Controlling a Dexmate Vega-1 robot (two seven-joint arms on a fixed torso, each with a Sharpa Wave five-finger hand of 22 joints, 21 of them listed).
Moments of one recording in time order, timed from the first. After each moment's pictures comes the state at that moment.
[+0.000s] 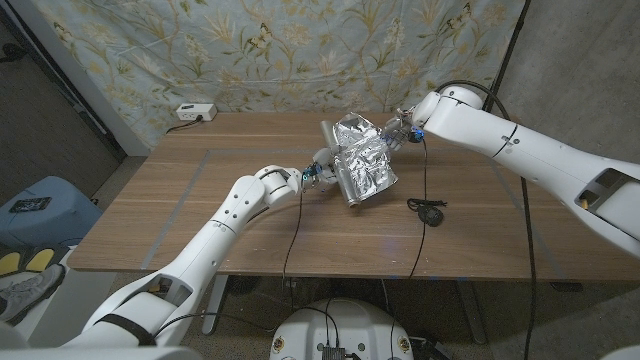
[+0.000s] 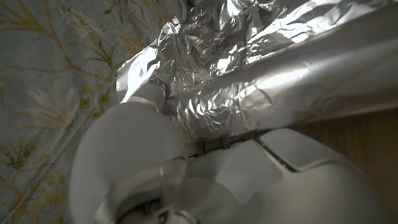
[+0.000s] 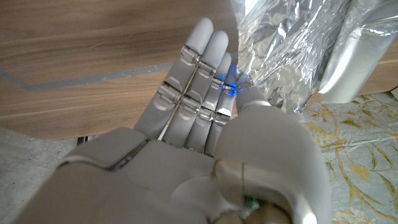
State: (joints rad) left arm 0.73 0.29 0.38 -1.48 -1.47 0.52 0.33; left_hand 1.05 0.09 0.48 -0.13 0.46 0.52 0.12 0.18 0.38 0.46 0.09 0.37 0.63 0.64 0.04 0.25 0.41 0.31 0.12 1.00 0.18; right arm -0.17 -0.73 -0.98 -1.89 0.16 -1.19 0.04; right_hand 1.05 0.17 0.26 -0.15 0.20 1.00 0.03 0.35 0.25 1.09 -0.04 0.44 0.37 1.20 -0.20 0.44 0.40 1.27 -0.17 0.33 0.20
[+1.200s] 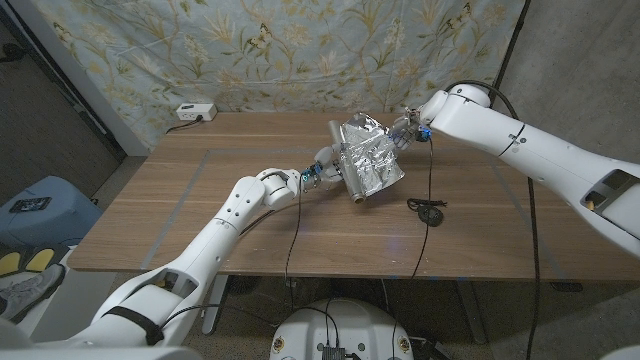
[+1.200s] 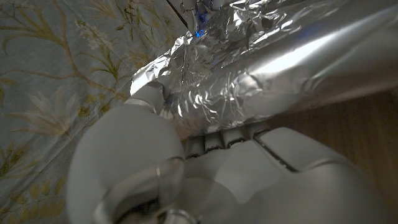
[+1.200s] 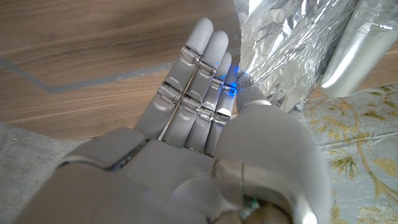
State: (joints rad) left arm 0.70 0.25 0.37 -1.36 -1.48 0.56 0.14; left_hand 1.02 0.11 0.50 -0.13 0.45 0.53 0.12 0.19 0.33 0.51 0.08 0.32 0.57 0.67 0.02 0.26 0.37 0.32 0.11 1.00 0.18; right arm -0.19 -0.75 -0.93 -1.89 0.19 -1.20 0.02; right_hand 1.05 0.17 0.27 -0.14 0.20 1.00 0.03 0.35 0.27 1.08 -0.05 0.45 0.39 1.20 -0.20 0.43 0.42 1.26 -0.18 0.34 0.20
